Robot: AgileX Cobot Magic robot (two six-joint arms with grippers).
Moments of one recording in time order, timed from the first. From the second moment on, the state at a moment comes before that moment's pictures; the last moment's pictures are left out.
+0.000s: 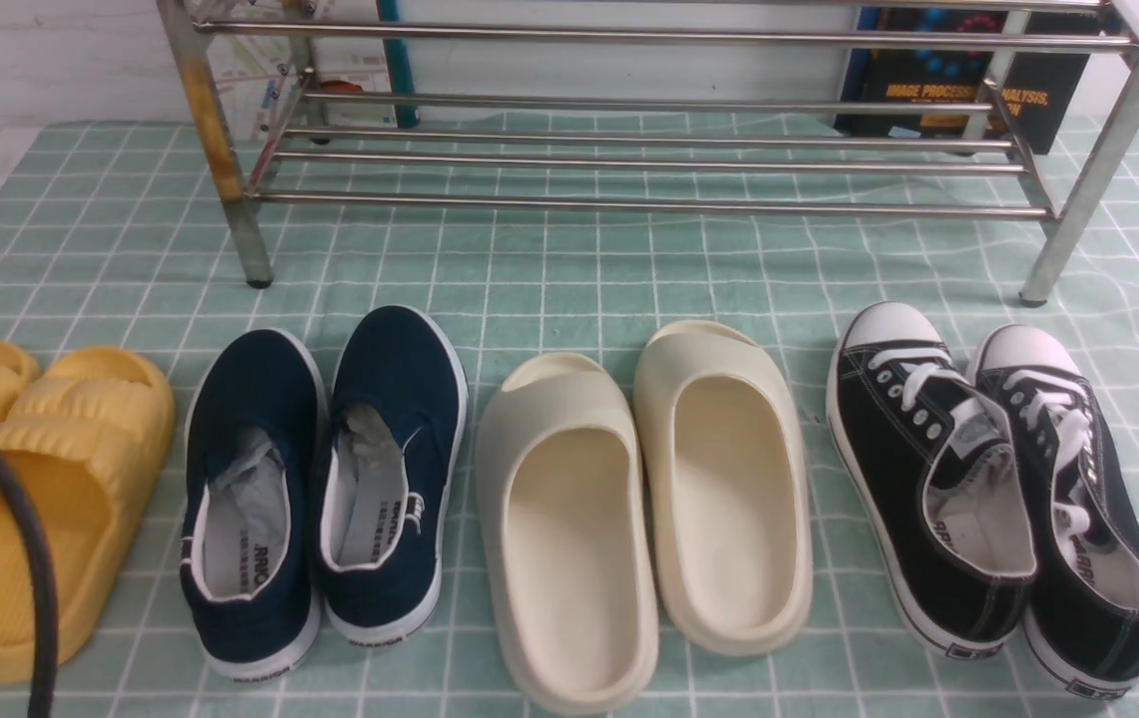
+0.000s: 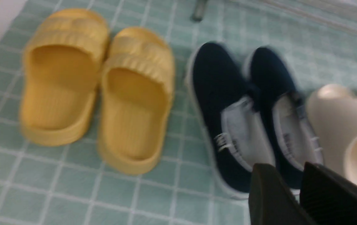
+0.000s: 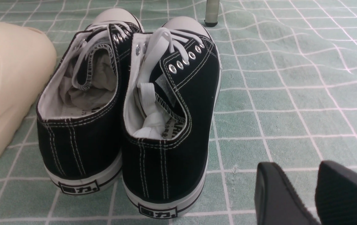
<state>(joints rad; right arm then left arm) -0.04 -0.01 0.02 -0.02 0.38 0.07 0.03 0.50 -0.79 0.00 1.00 -0.25</state>
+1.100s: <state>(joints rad) -0.04 -0.01 0.02 -0.02 0.38 0.07 0.00 1.42 -0.93 -0.22 0.96 -0.12</state>
